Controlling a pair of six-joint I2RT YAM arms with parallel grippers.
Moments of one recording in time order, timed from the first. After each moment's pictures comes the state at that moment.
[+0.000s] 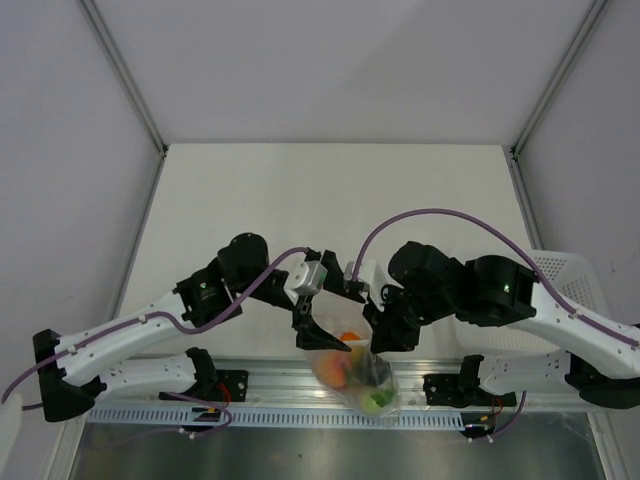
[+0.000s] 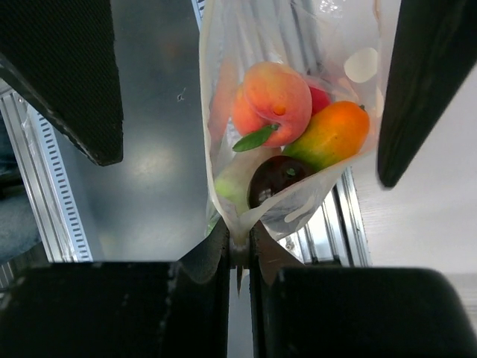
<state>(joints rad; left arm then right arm) -1.06 0.95 0.93 -0.04 0.79 0.01 1.24 1.10 1.46 -1.20 -0.30 0.14</state>
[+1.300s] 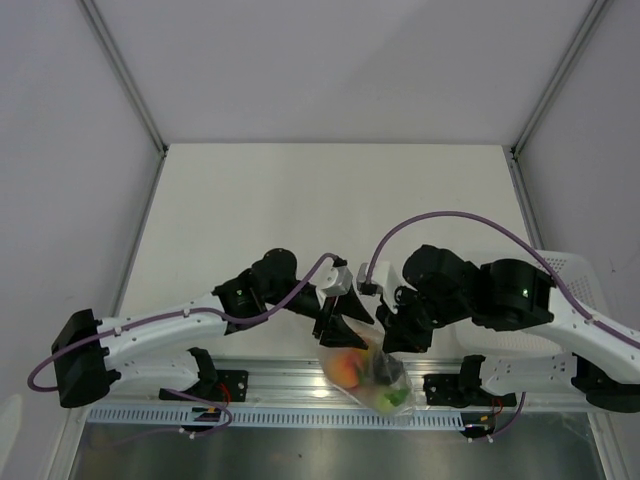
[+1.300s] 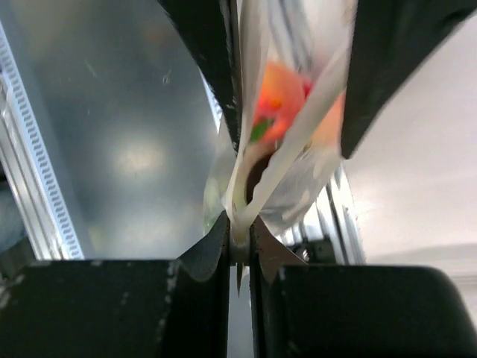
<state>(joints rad) -1.07 1.12 0.77 0.24 0.81 -0.15 1.24 1.06 1.45 -1.28 -0.27 0.13</state>
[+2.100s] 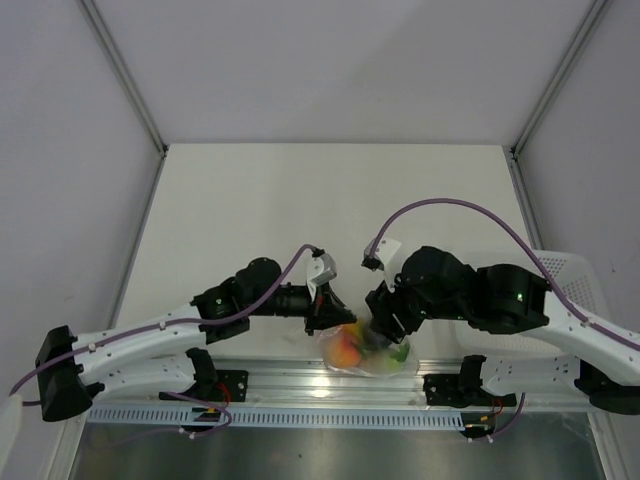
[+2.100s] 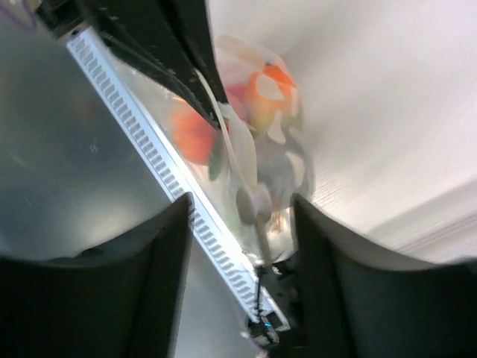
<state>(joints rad) -1.08 0.98 0.69 0.09 0.47 -0.27 1.24 1.01 1.37 -1.13 0.06 0.27</state>
